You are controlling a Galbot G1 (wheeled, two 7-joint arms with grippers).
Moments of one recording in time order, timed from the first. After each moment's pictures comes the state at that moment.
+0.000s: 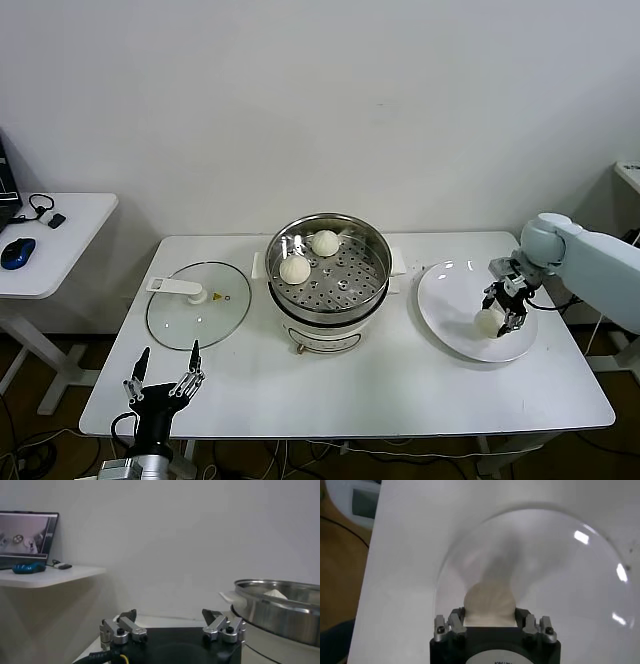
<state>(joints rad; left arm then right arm) 1.78 -1.60 -0.66 -2.10 -0.13 -0.12 0.02 0.26 0.66 -1.16 1.06 0.03 0.07 -1.23</state>
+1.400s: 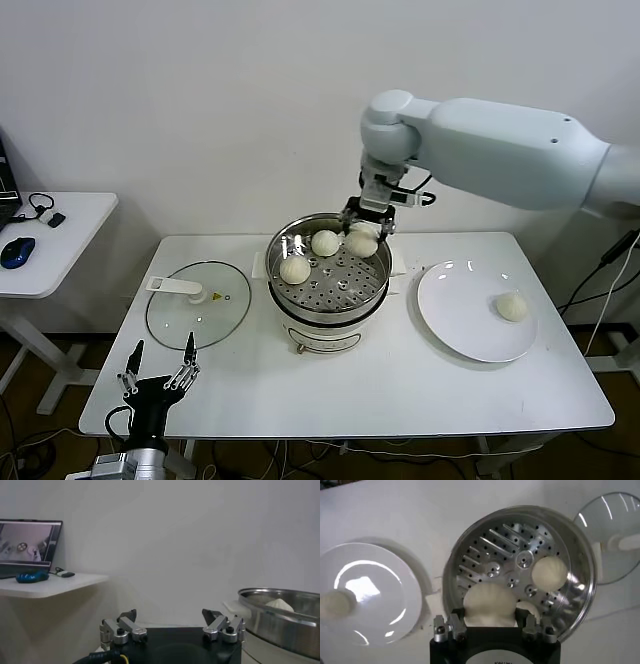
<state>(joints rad) 1.76 -1.61 -0.67 -2.13 -0.12 -0.10 0.02 0.73 1.15 -1.35 1.30 -0.03 0.44 -1.23</state>
